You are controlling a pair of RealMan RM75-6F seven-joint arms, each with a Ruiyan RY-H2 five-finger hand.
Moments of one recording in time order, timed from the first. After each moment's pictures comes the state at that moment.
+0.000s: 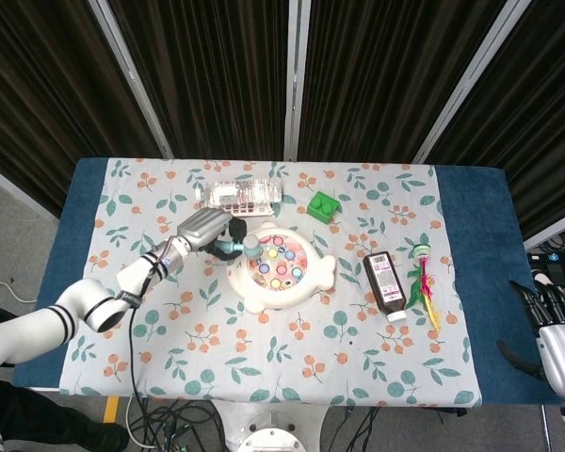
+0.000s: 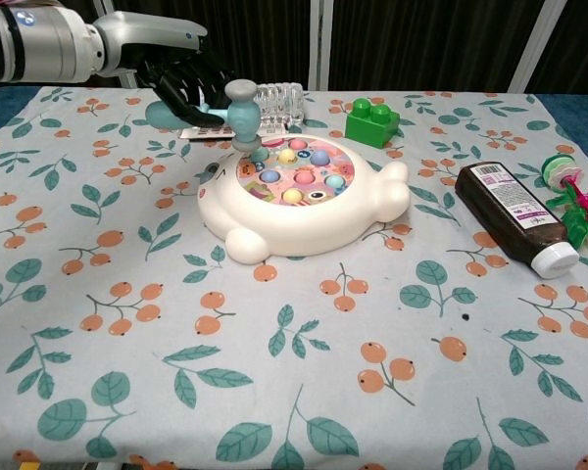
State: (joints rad) left arm -1.06 -1.44 -0.14 -1.18 1.43 0.61 -0.61; right arm 0.03 -1.02 0.01 -1.58 -1.64 1.59 0.17
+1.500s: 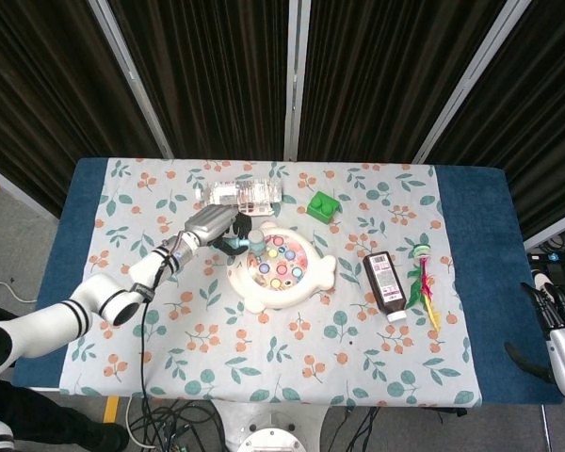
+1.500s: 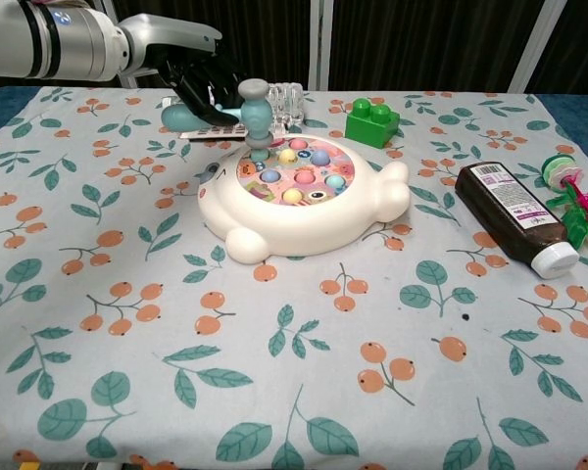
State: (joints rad) left arm -1.09 -1.48 -0.19 -1.14 1.34 0.51 -0.54; right arm 0.01 -1.03 0.01 -1.56 -1.63 1.60 0.20
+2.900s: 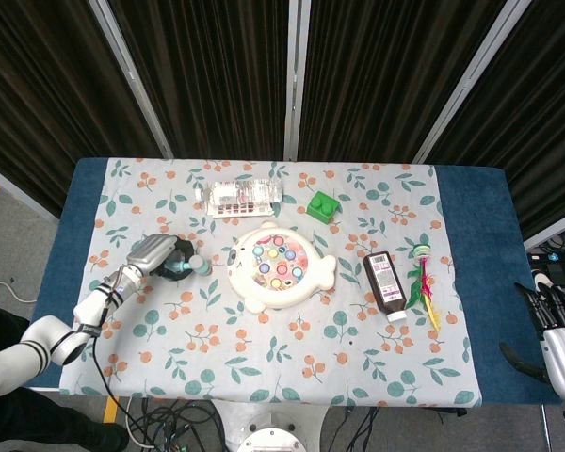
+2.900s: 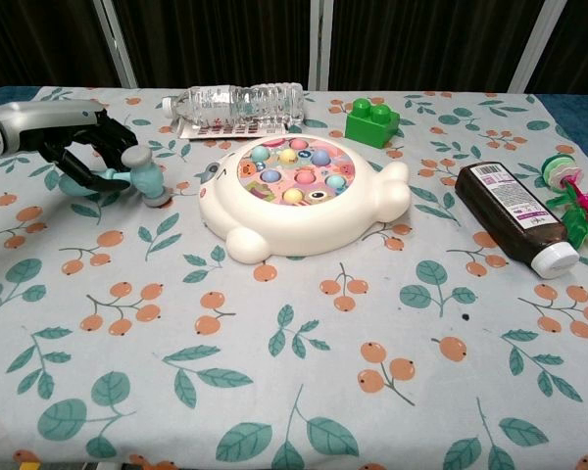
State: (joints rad) left arm -0.81 -1.53 0.01 -0.96 1.53 0.80 -0.75; right arm 0.01 -1.03 0.01 -1.58 -1.65 1.61 0.18
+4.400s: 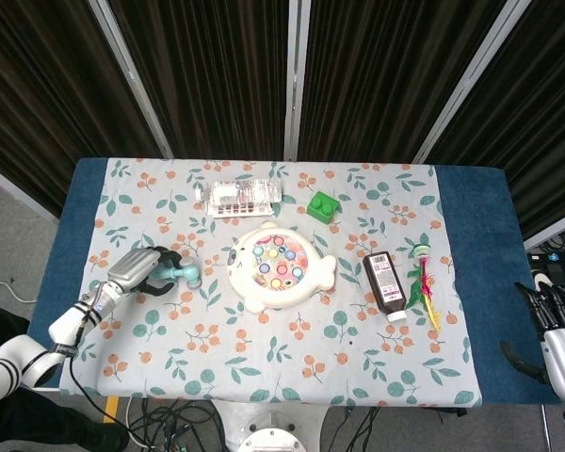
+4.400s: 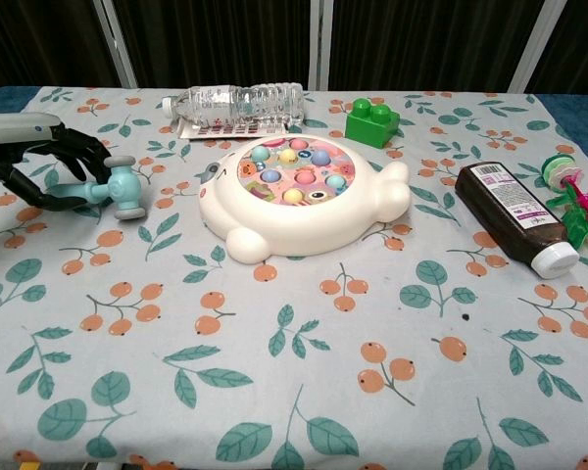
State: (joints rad) left arm -0.72 -1.42 0.07 -1.10 1.56 0.90 -0.68; right arm 0.01 -1.03 0.01 -1.59 -1.66 1.63 0.17
